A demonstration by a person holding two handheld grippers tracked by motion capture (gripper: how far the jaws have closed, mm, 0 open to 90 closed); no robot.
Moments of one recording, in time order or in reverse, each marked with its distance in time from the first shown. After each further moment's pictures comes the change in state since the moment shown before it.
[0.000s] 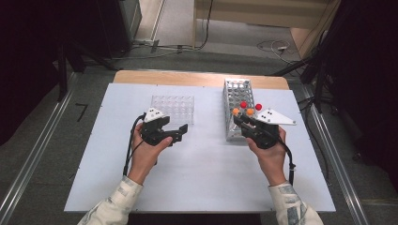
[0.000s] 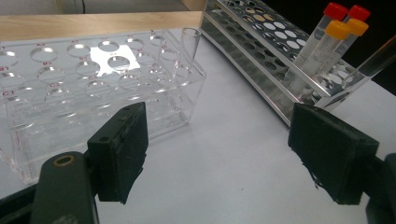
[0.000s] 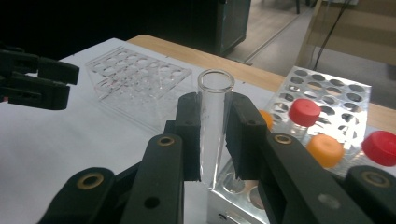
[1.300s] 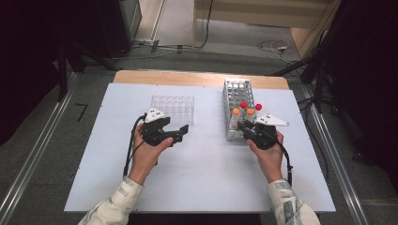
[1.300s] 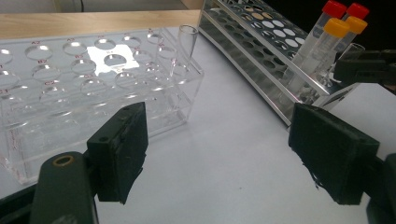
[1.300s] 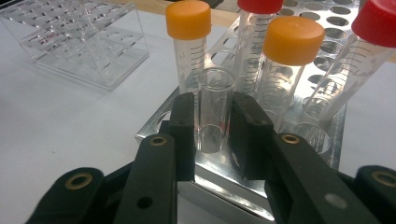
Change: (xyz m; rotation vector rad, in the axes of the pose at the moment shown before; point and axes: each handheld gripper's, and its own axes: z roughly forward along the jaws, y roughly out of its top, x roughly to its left) left arm -0.002 -0.001 0.001 0.003 -0.004 -0.001; right arm -0.036 -0.048 0.033 0.120 -0.082 0.085
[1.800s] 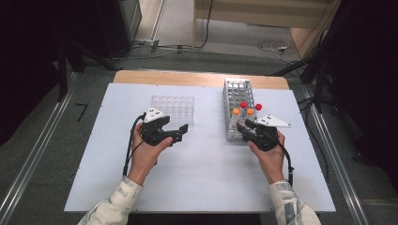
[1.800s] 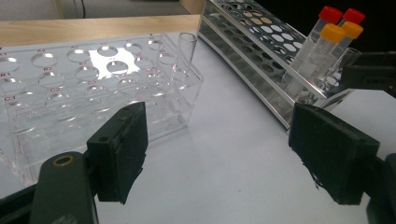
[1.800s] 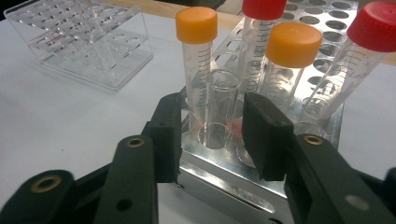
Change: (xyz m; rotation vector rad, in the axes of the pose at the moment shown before) left arm -0.001 0.002 -0.003 -0.010 0.003 0.004; right arm 0.003 0.001 -0.007 -0.004 0.004 -0.001
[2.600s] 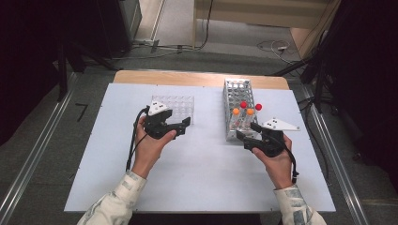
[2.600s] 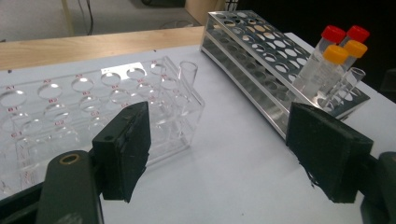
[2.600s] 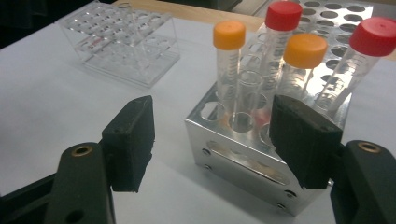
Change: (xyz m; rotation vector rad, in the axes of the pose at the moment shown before) left arm -0.006 0.017 0.004 -0.014 0.019 0.014; right arm 0.007 0.004 -0.031 0.011 0.070 0.013
